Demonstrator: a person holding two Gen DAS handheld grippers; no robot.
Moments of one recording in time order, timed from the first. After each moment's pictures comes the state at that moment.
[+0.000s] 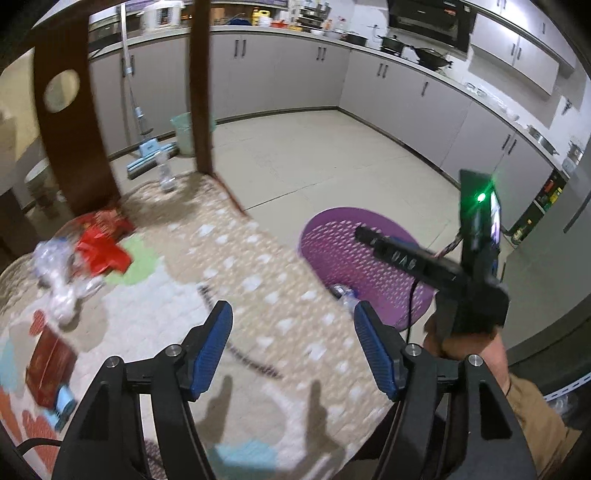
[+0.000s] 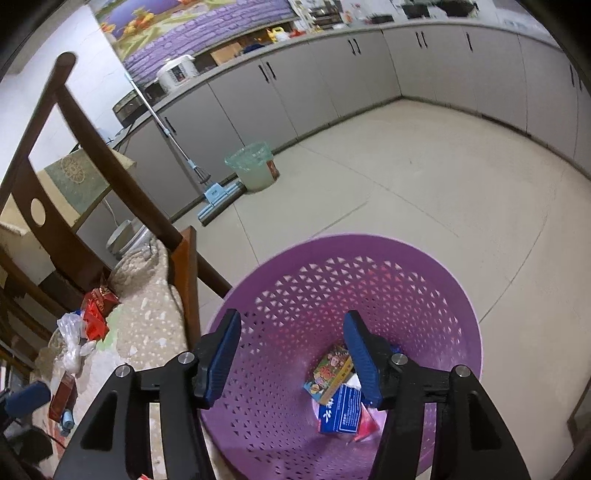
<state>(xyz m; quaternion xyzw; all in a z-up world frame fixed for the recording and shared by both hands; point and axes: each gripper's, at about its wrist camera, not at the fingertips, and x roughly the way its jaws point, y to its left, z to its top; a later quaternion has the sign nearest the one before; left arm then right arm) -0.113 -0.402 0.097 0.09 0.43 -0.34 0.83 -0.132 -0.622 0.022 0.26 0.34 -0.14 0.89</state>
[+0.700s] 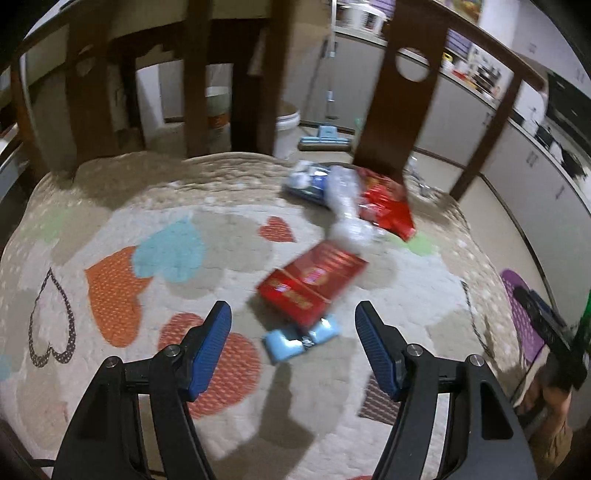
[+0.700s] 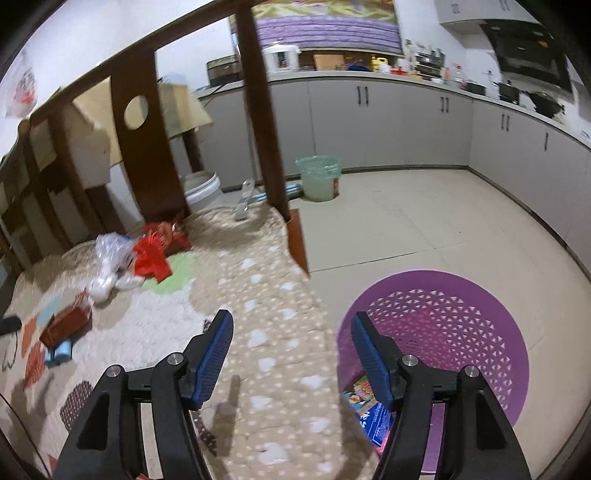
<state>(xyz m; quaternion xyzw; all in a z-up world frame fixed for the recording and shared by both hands) -0.076 -0.142 0.085 -0.05 0.45 -0.07 0.89 -0.114 -0.492 0.047 0.09 0.33 -0.06 0.94</state>
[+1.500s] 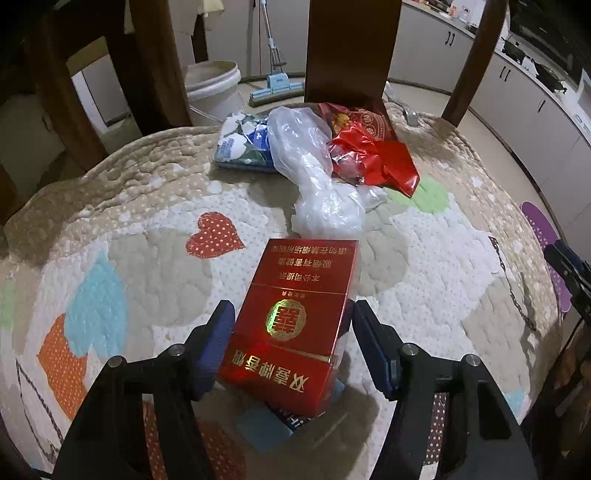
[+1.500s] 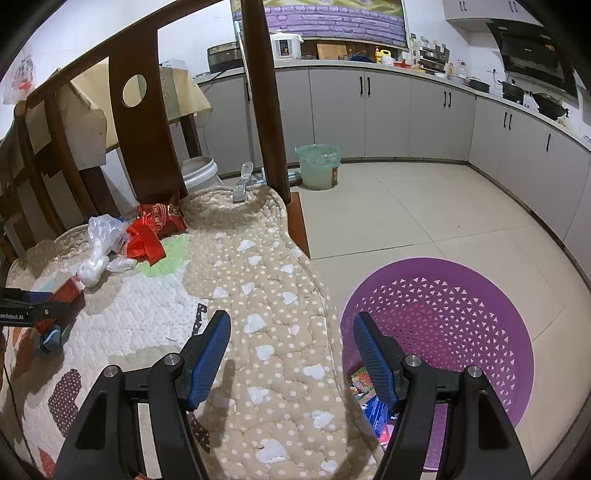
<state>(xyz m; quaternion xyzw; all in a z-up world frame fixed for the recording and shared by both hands) -0.008 -0.199 0.031 0.07 0.52 -0.16 0.84 -0.109 -0.492 0.038 0.08 0.35 -0.07 0.93</state>
